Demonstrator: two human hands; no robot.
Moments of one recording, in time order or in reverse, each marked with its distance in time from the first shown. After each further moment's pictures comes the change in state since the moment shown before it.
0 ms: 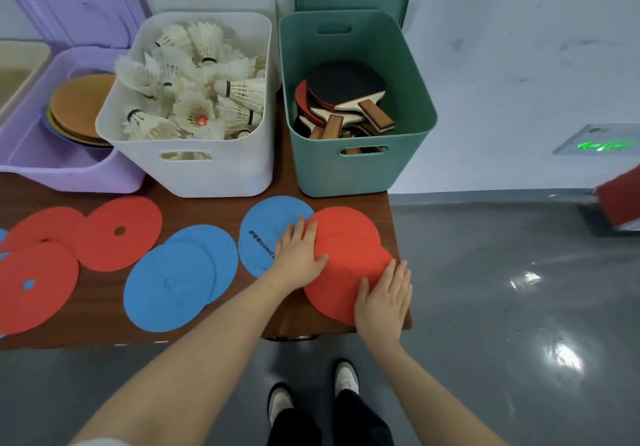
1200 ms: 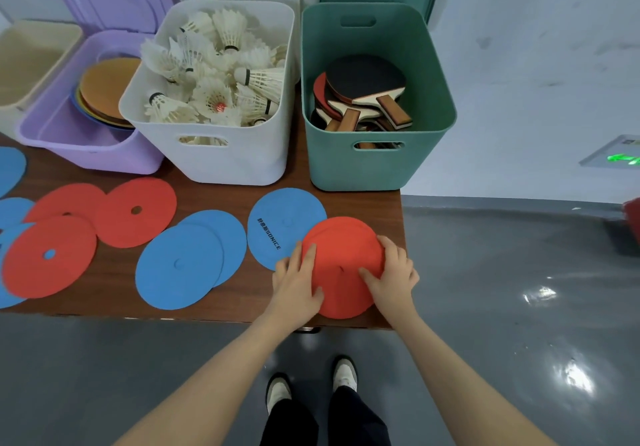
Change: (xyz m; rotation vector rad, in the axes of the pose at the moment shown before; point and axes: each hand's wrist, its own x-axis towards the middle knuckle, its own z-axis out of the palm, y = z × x) left_hand -0.062 -0.008 0.041 -0.054 0.186 -0.038; right_hand 0.040 -0.002 -0.031 0.196 -0.211 -0.198
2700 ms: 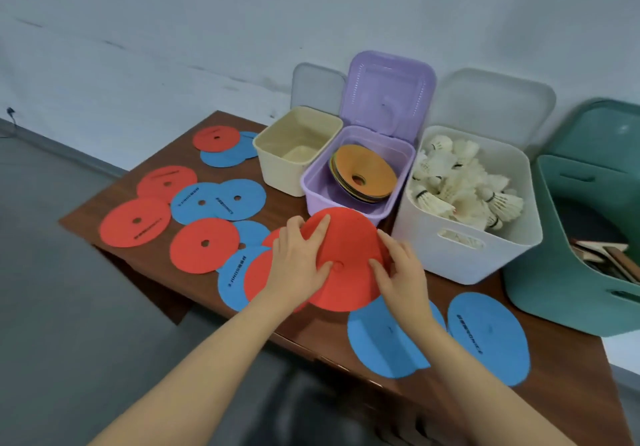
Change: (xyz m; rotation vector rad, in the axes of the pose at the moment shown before) left_hand -0.067 -0.284 -0.258 0.063 0.670 -0.043; right_hand -0.062 -0.340 0.167 0.140 0.020 -0.850
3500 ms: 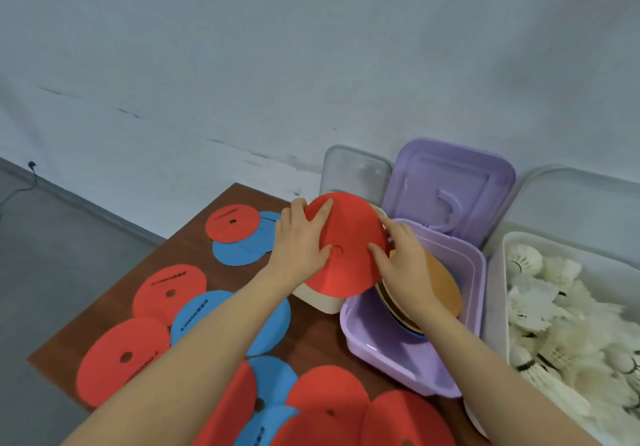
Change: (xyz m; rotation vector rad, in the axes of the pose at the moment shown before) left_hand 0.283 -0.122 -0.039 0.181 0.026 -0.017; right_hand 0.298 -0.008 0.112 0.013 -0.005 -0.036
